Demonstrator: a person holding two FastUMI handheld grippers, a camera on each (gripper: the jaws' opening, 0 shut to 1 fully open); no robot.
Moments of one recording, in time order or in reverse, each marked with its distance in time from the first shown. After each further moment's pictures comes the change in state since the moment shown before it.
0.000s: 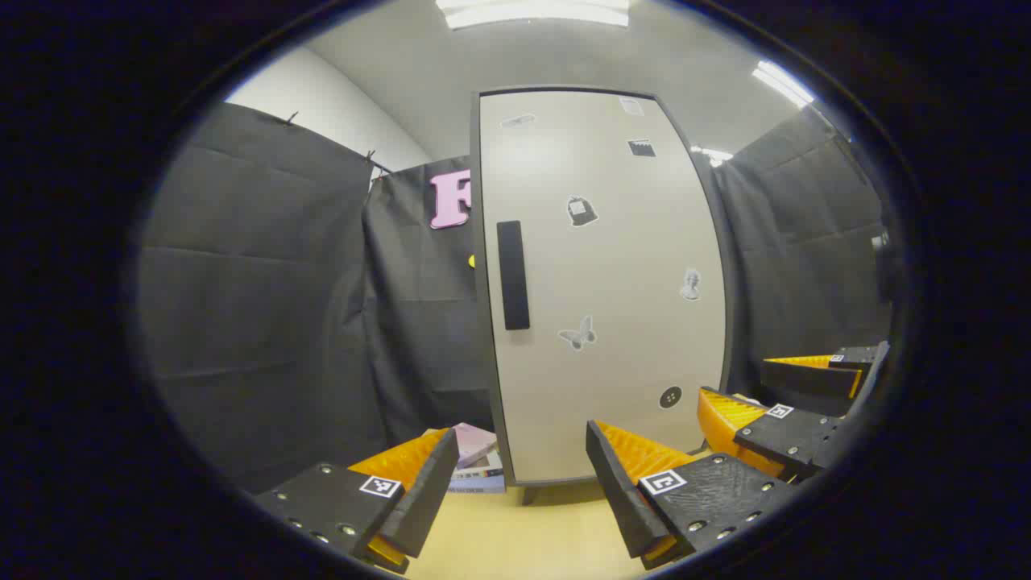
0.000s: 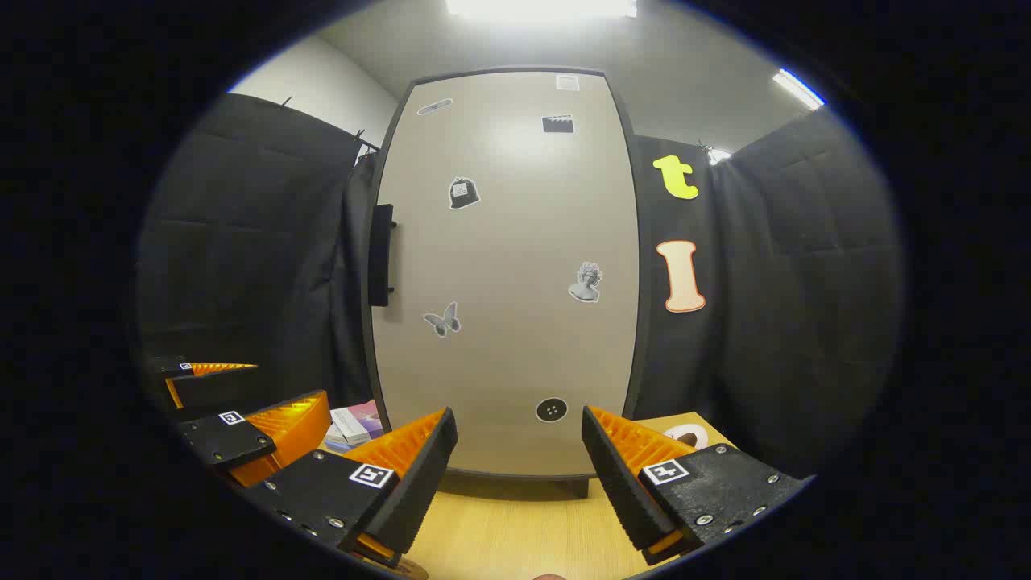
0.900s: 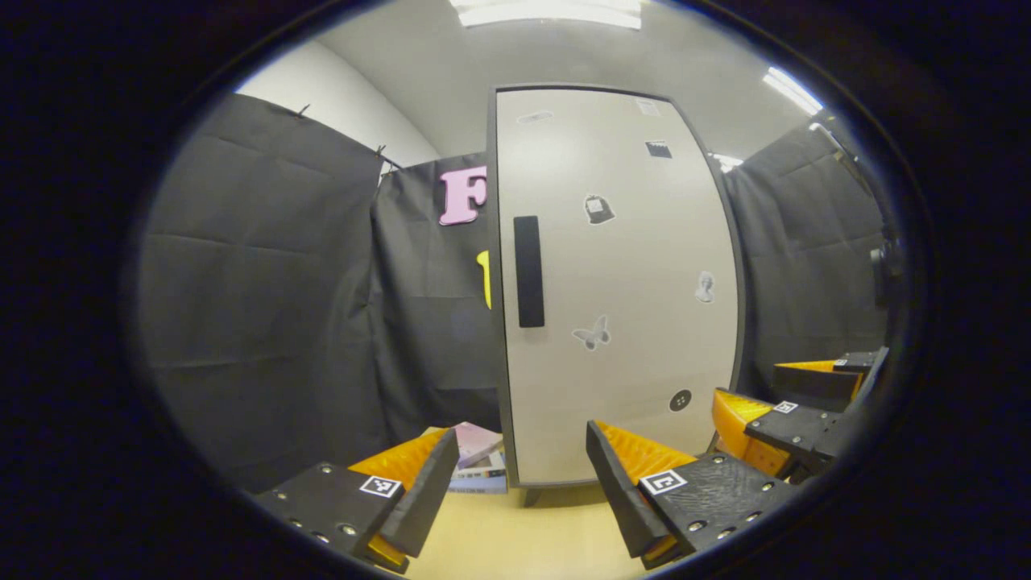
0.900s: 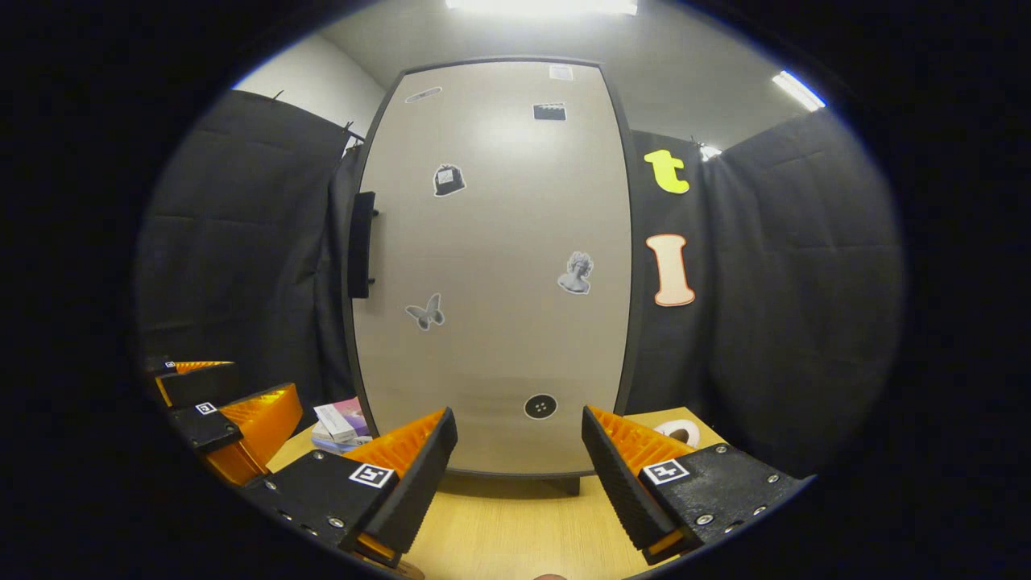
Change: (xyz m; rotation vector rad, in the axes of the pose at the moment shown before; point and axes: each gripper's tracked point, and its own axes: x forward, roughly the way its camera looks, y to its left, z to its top) left arm 0.015 0.004 -0.002 -0.036 -0.012 0.007; right arm -0.003 -0.006 0.000 -0.026 0.033 -0.055
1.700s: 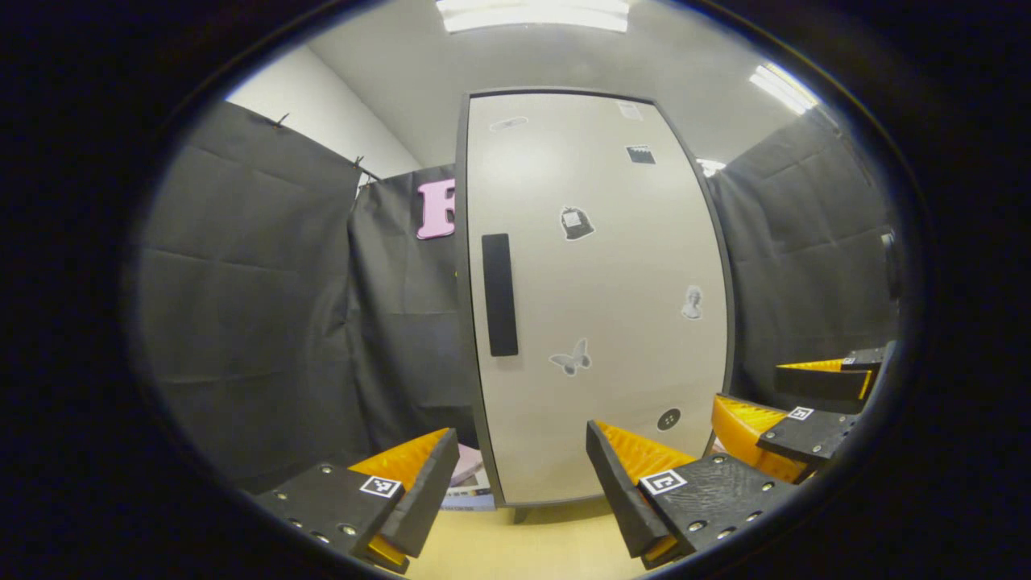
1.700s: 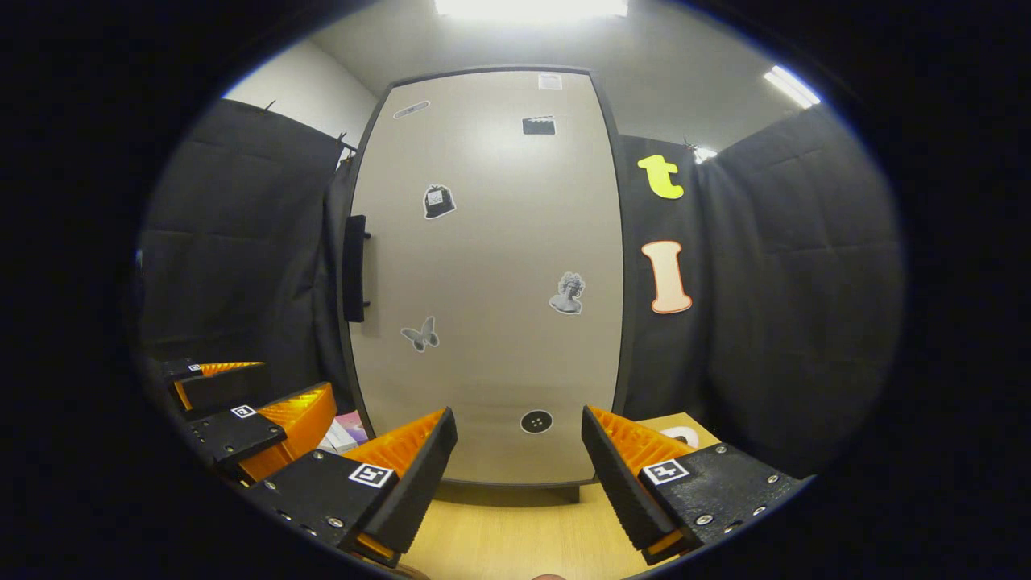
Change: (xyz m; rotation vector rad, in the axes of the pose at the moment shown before) left arm 0.028 -0.020 0.021 -0.001 -0.036 -0.064; right arm -0.011 0.004 0.018 0.060 -0.015 0.009
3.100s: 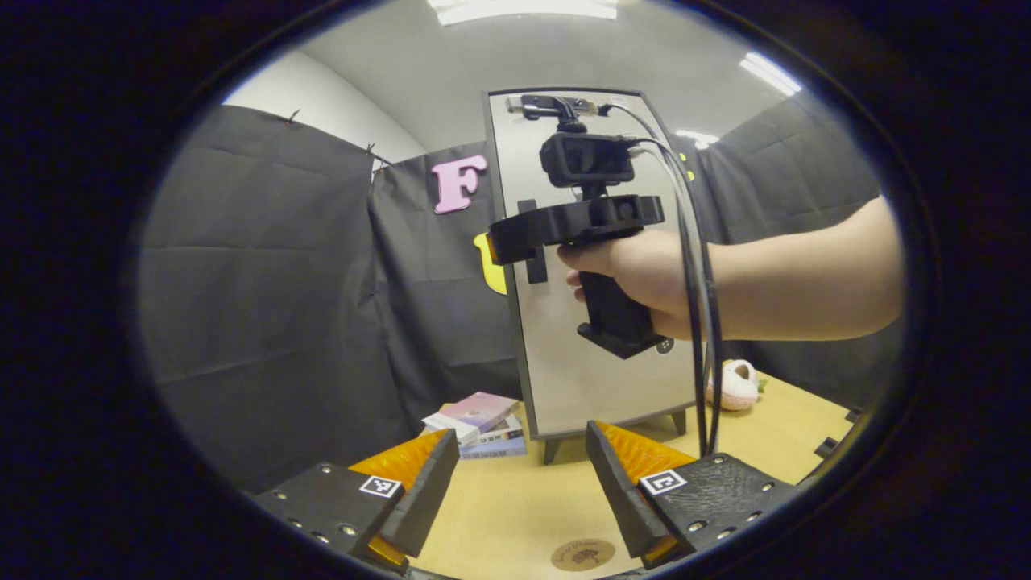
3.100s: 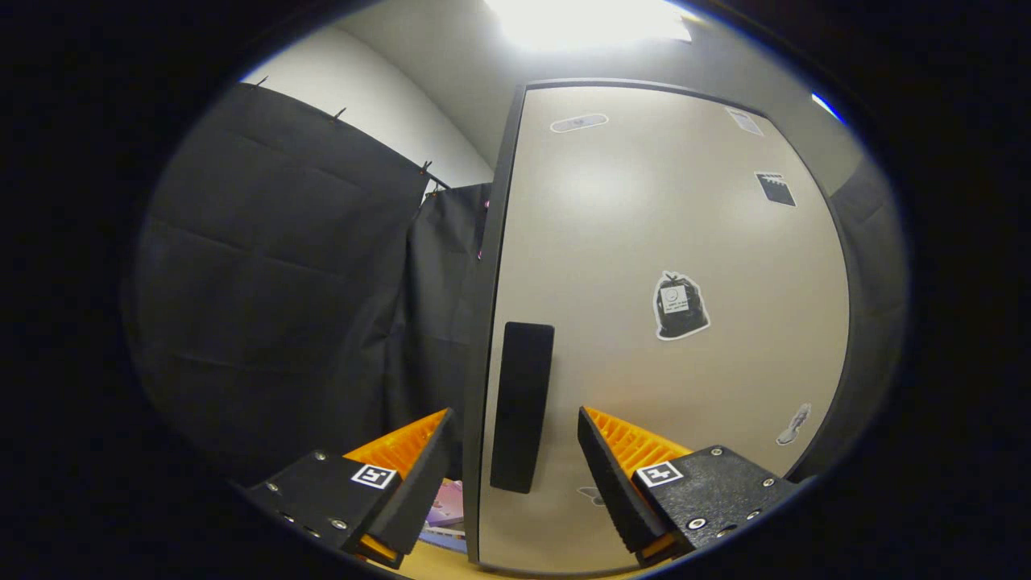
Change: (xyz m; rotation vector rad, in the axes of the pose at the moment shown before) left arm -0.142 0.048 -0.061 0.059 0.114 0.035; right arm 0.136 0.201 0.107 -0.115 -0.156 0.234
